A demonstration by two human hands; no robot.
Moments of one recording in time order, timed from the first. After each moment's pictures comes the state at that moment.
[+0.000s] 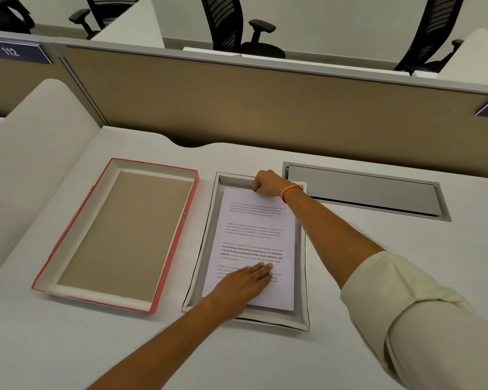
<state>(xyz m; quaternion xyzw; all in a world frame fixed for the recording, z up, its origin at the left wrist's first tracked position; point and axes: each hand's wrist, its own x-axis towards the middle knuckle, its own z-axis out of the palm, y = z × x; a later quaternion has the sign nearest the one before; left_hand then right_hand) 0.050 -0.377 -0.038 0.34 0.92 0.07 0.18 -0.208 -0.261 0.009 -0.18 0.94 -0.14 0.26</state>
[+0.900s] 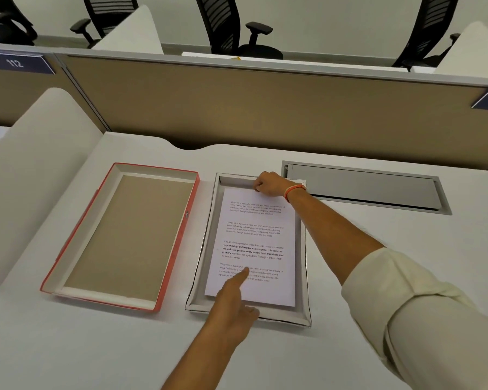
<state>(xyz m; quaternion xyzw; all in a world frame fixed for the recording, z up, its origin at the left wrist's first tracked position) 0.090 -0.352 0.059 -0.42 0.35 0.80 0.23 -0.200 -0.252 0.015 -0.16 0.93 -0.18 0.28</state>
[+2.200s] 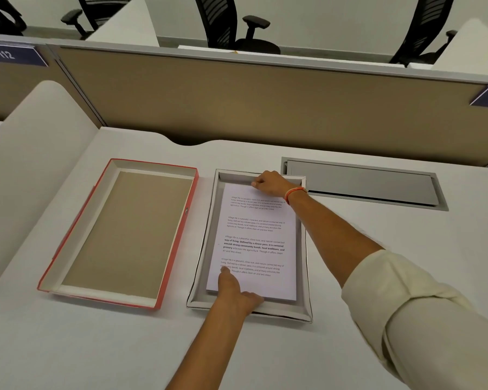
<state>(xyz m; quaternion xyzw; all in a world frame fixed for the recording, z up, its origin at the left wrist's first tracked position) 0.056 -0.349 0.029 -0.57 0.15 0.78 0.19 -0.189 -0.253 0.010 -0.12 0.93 -0.23 0.27</state>
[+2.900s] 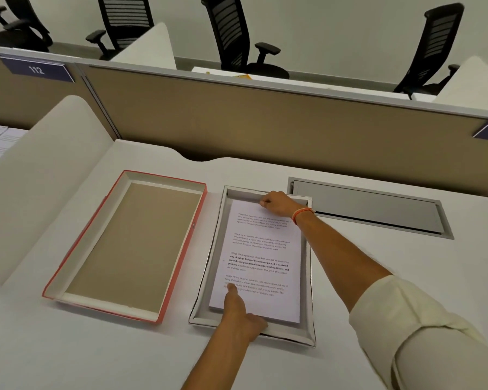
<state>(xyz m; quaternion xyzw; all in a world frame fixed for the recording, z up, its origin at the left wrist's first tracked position) 0.065 -0.347 0.026 -0.55 0.14 0.80 0.19 -0.185 -0.253 0.017 -0.16 0.92 -0.21 0.28</state>
